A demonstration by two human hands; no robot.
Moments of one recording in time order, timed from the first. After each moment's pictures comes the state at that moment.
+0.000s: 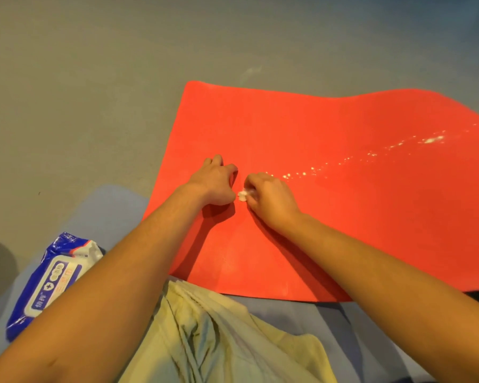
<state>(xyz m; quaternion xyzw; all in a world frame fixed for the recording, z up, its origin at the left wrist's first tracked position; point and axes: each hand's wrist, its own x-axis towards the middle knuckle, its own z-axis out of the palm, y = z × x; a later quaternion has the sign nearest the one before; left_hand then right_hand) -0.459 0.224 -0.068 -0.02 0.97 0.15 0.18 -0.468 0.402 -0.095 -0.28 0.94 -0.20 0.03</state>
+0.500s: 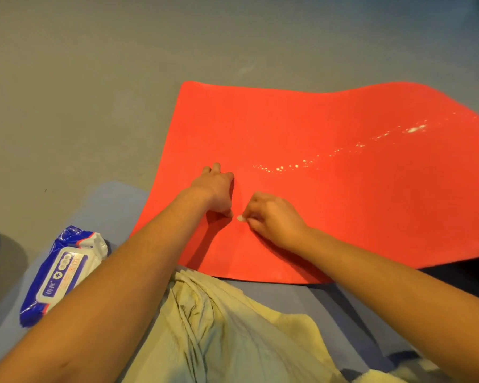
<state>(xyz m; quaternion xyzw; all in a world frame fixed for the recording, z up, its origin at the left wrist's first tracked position) -0.433 0.247 -0.061 -0.01 0.97 0.05 0.23 -0.413 0.443 -0.089 -0.39 0.89 -0.22 0.07</state>
